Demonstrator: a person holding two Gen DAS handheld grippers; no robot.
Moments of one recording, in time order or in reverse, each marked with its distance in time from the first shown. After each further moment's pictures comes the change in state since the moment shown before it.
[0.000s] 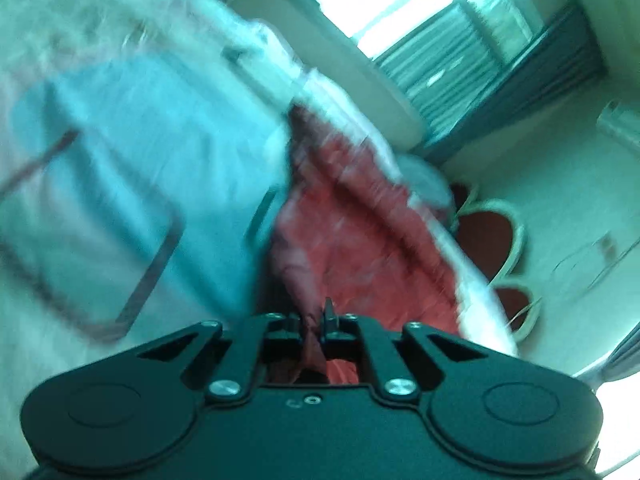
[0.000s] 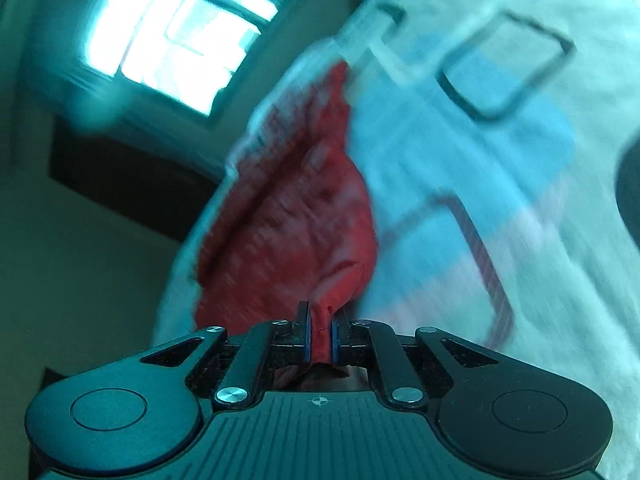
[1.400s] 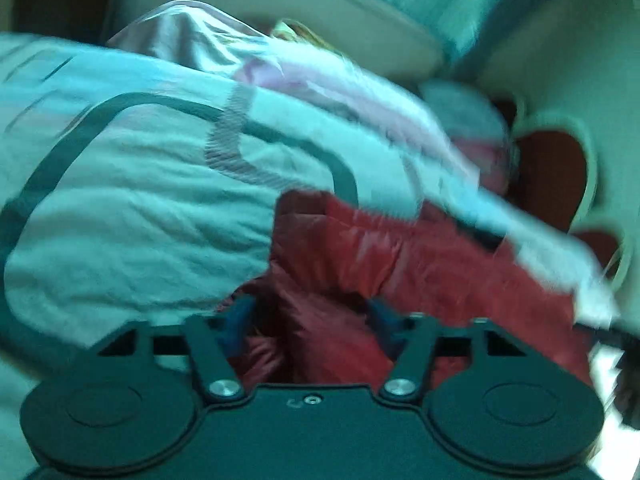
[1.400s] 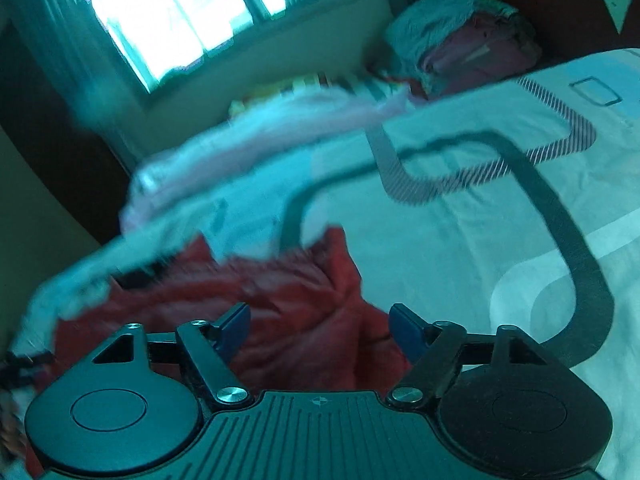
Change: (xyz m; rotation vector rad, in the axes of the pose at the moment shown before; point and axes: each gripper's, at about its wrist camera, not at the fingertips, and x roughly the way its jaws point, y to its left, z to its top) left arm 0.364 -0.051 0.232 0.400 0.279 0.198; right arm 0.355 0.027 0.277 -0.375 0.074 -0.425
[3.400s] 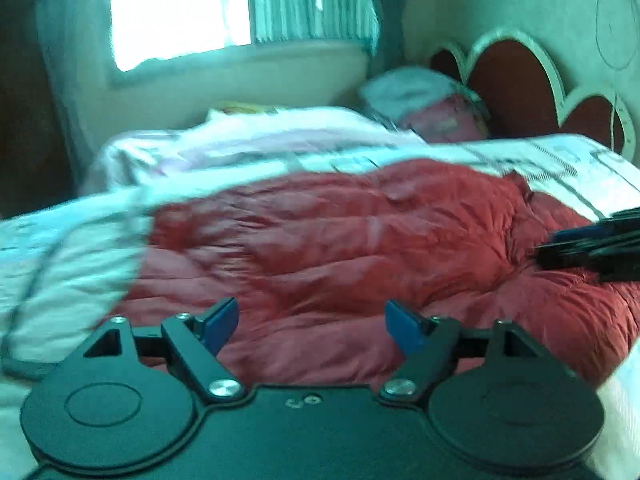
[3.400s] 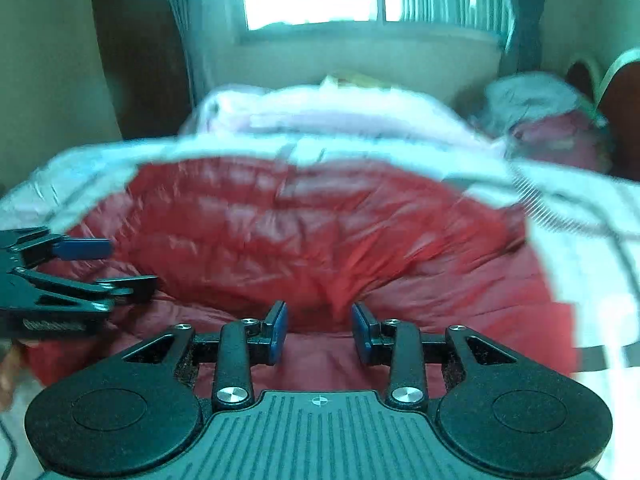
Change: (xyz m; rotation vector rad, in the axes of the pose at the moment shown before) left arm -0.041 -0.153 -0.090 0.418 -0.225 0.181; right arm -0.045 0.144 -0.110 -0.414 -0.116 0.007
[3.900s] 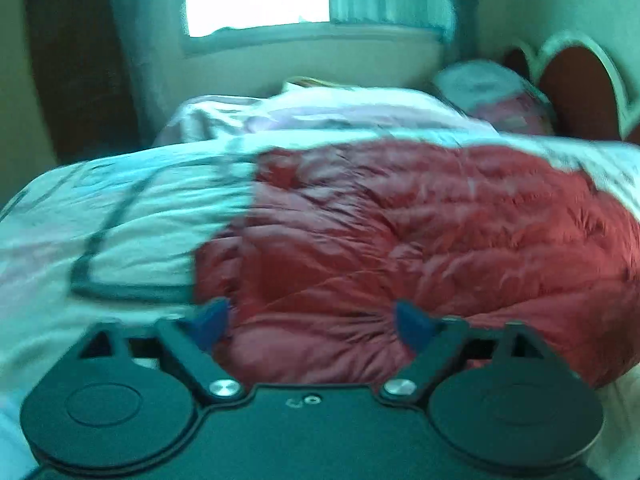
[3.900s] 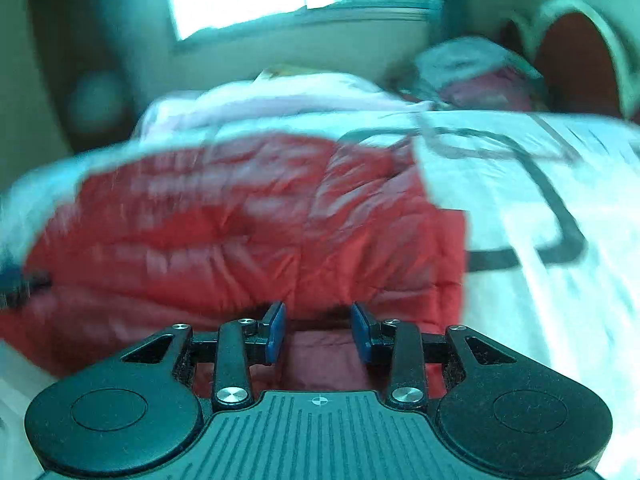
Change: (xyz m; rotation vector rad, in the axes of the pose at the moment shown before) left arm -0.032 0.040 -0.031 -0.160 0.070 0.176; right arm -0.049 -0.056 -0.040 0.288 -0.012 -0.109
